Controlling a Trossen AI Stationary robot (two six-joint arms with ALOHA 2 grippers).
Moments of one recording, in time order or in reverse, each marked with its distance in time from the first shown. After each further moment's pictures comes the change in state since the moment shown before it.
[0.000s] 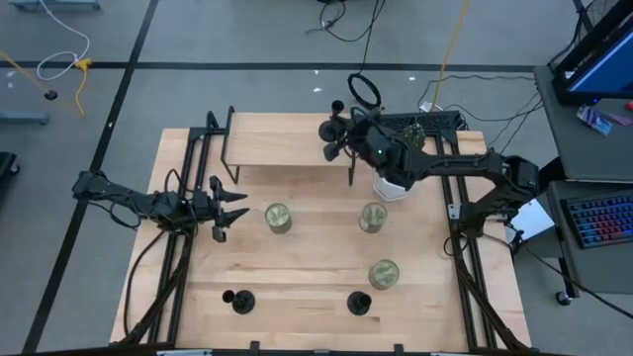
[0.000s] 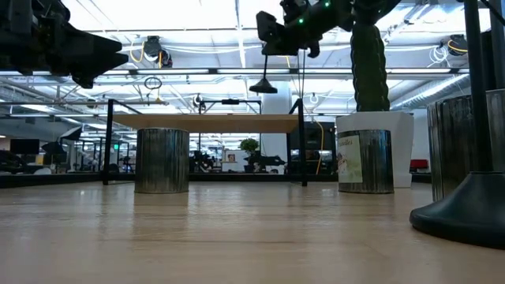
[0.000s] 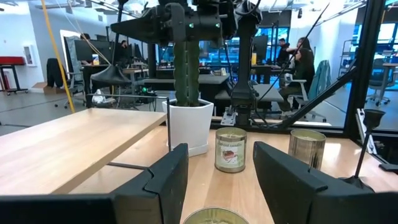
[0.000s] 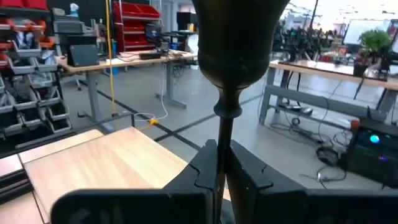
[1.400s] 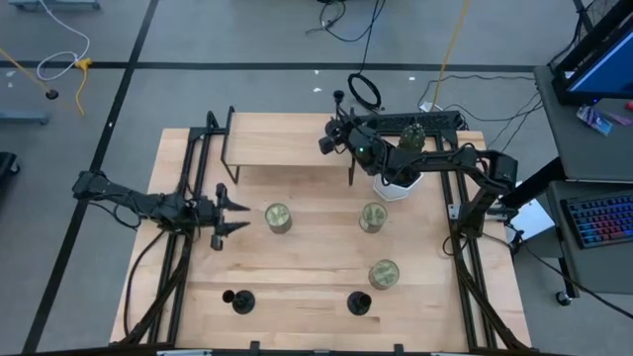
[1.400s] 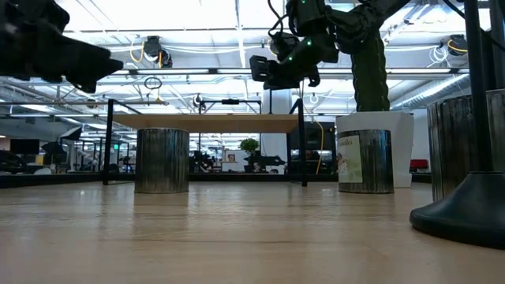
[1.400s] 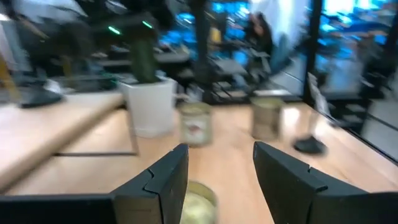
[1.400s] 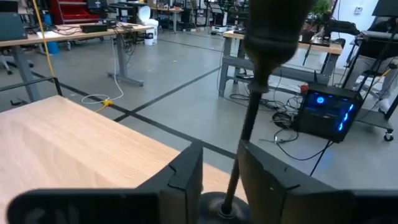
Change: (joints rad) left arm 0.000 0.000 0.000 -0.124 0.178 -0.005; right arm -0.065 0.168 -0.001 0.036 0.132 0.082
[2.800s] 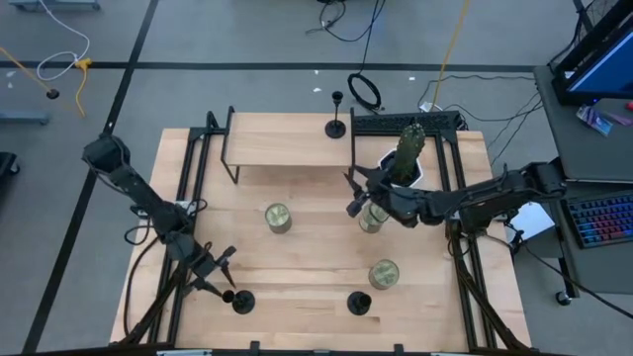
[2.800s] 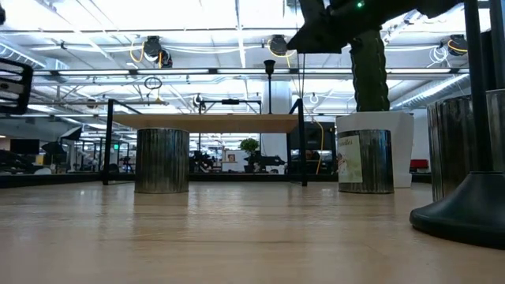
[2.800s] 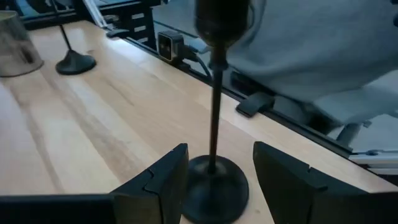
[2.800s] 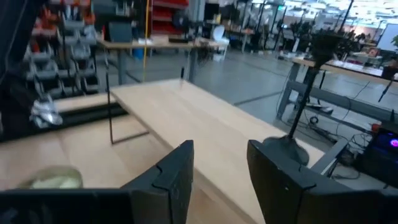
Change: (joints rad) left arm -0.540 0.731 0.002 0.421 0.263 -0.066; right arm 0.454 -0.387 -0.376 0.041 0.154 -0.072
